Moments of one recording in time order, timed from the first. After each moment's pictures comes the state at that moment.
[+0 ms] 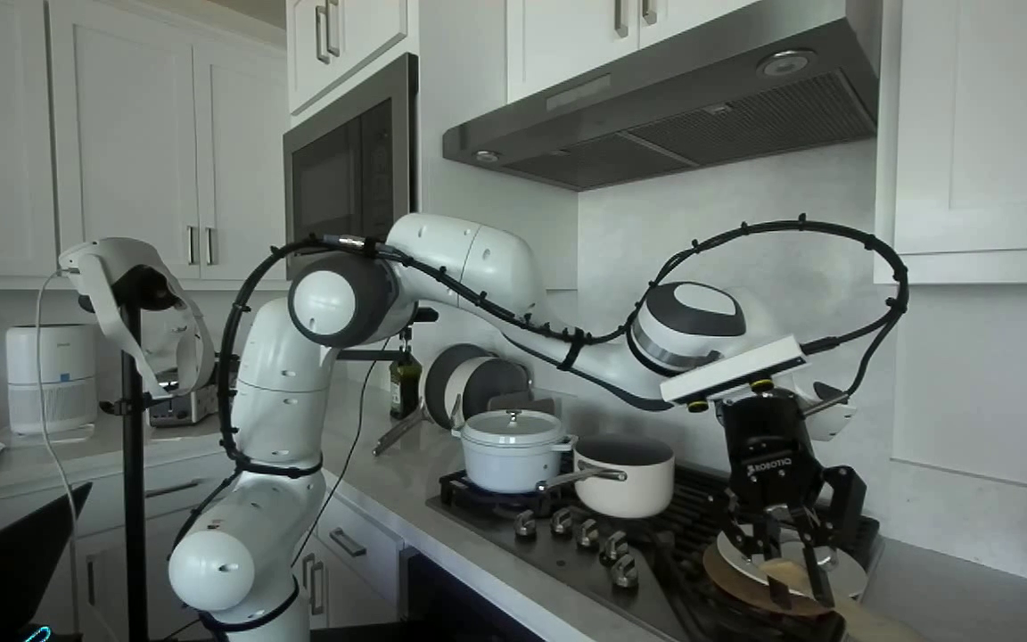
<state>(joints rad) -0.11 0.20 -0.12 -1.66 -0.87 1.64 -0.64</state>
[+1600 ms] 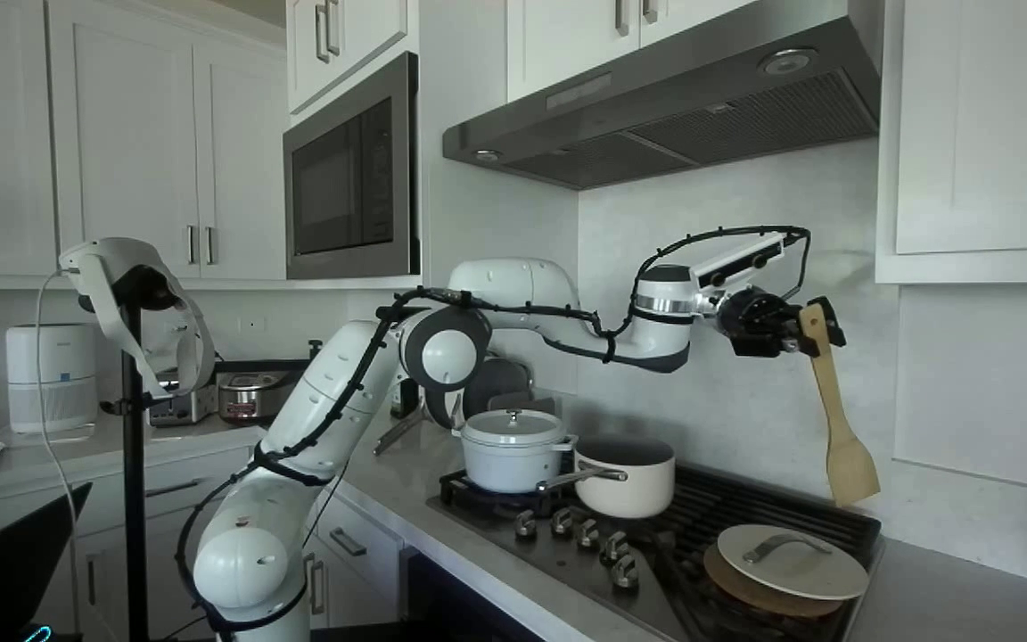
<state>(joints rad) 0.18 0.56 -0.01 -1.05 -1.42 1.32 -1.09</state>
